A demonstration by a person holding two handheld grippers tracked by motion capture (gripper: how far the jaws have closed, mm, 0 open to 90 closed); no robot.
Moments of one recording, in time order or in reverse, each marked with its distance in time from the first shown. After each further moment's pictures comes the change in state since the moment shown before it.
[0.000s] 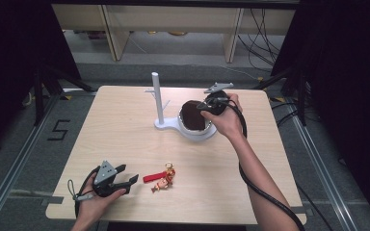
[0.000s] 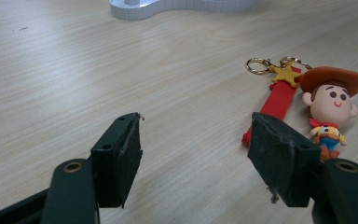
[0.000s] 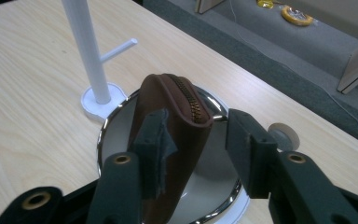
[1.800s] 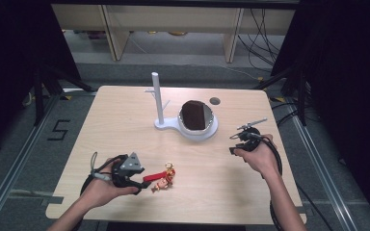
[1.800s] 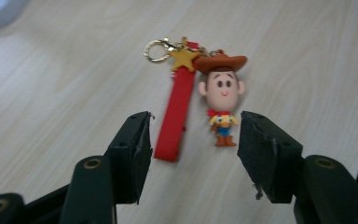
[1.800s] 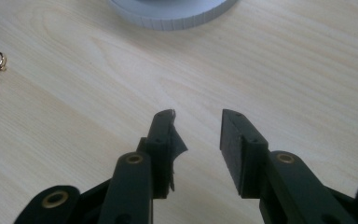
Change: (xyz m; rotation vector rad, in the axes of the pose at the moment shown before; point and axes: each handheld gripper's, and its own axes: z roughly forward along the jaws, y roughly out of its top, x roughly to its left) left arm -0.040 0.077 0.014 0.403 -0.281 0.343; right arm -0.014 -0.123 -0.062 0.345 0.043 0.246
